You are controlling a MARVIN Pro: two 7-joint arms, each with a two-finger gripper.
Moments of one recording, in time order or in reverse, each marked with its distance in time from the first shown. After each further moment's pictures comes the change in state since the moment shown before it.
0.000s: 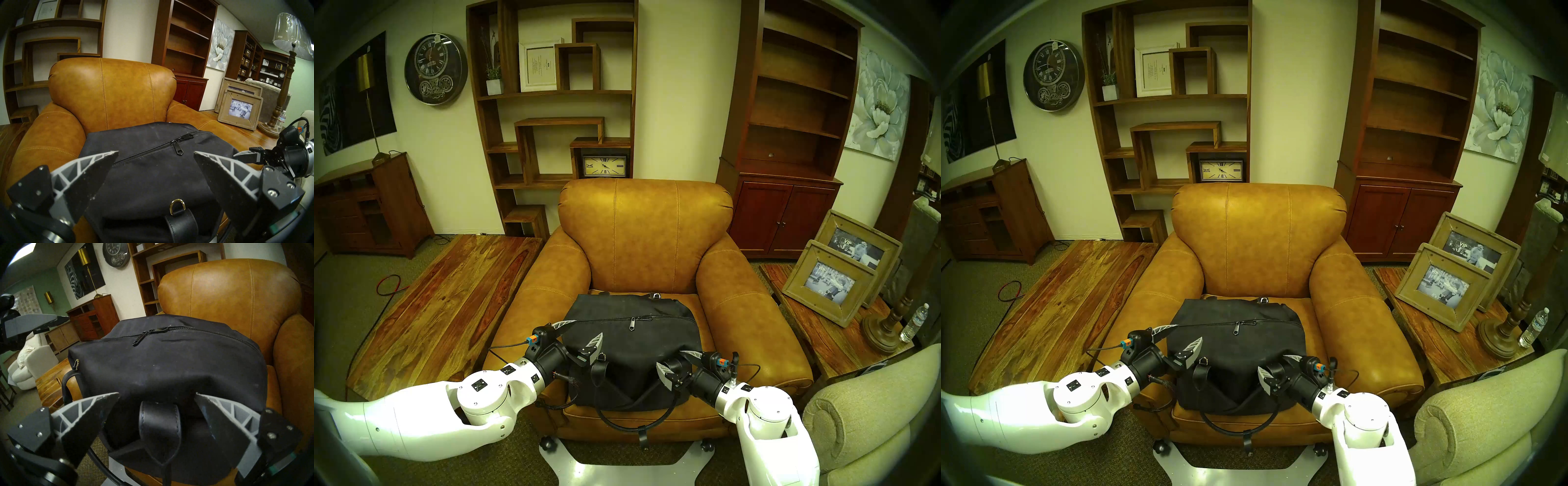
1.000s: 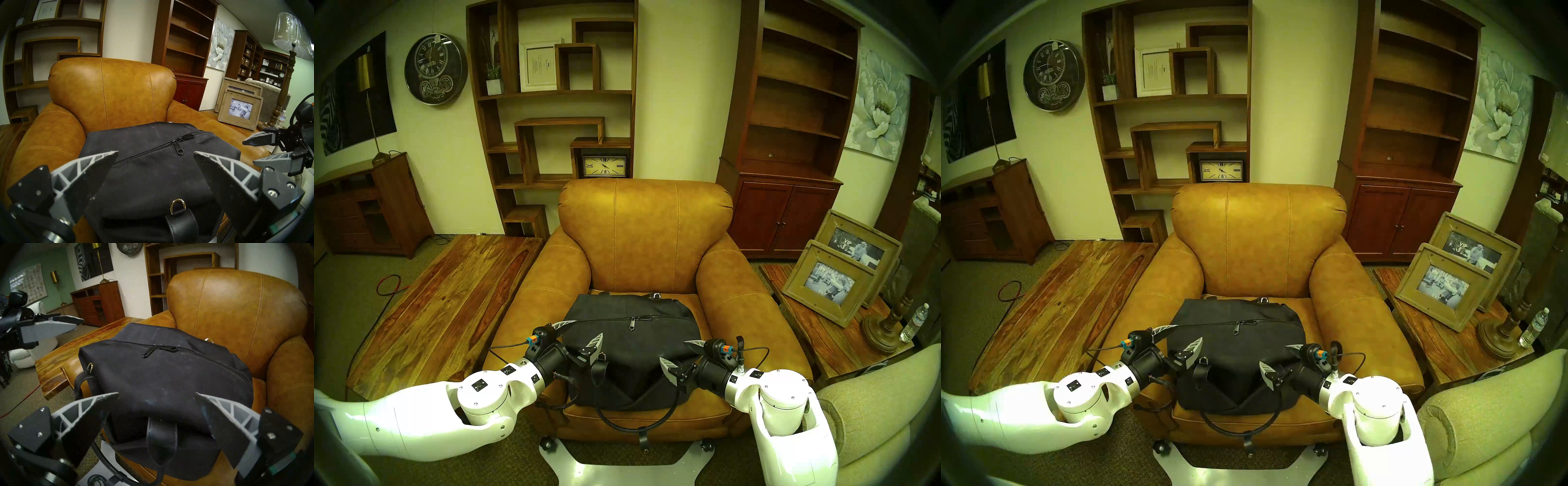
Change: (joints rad) left arm -0.002 0.000 0.002 0.001 0.000 0.000 0.000; right arm -0.106 0.033 0.020 -0.275 -0.049 0.106 0.054
